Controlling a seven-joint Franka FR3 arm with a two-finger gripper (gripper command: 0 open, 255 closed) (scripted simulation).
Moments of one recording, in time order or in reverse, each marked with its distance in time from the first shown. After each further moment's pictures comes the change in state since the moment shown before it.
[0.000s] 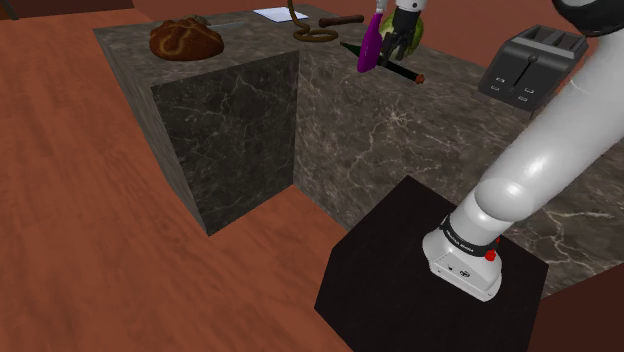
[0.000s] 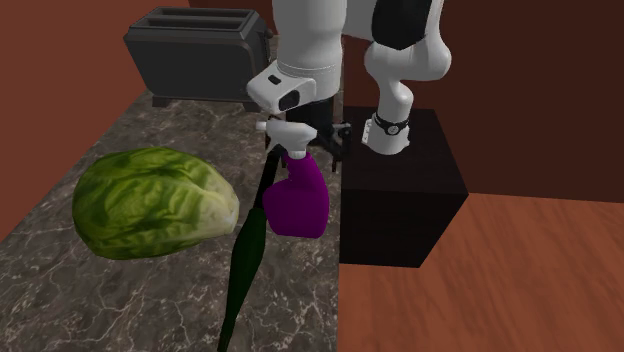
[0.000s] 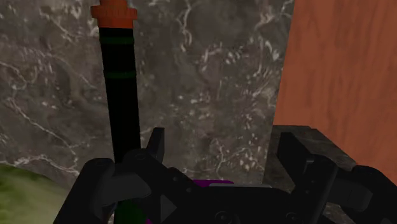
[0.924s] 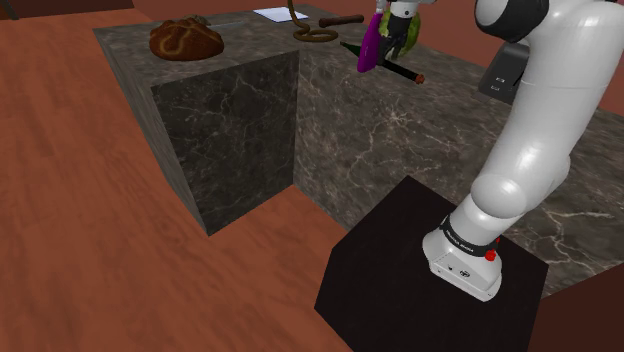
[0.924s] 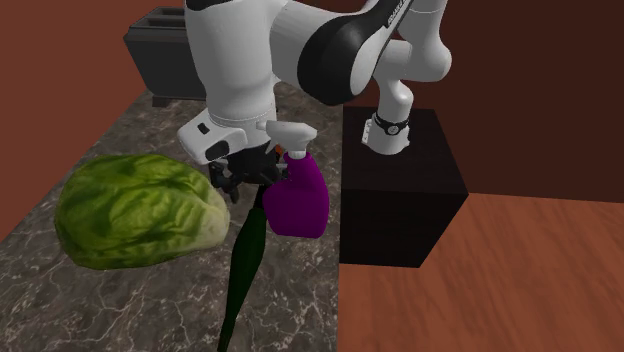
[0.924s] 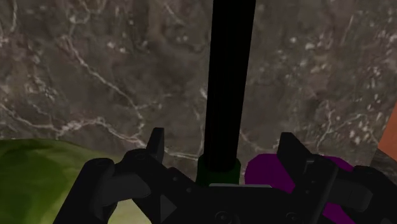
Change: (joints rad) arm -0.100 0.333 -0.037 0.302 0.144 0.017 -0.179
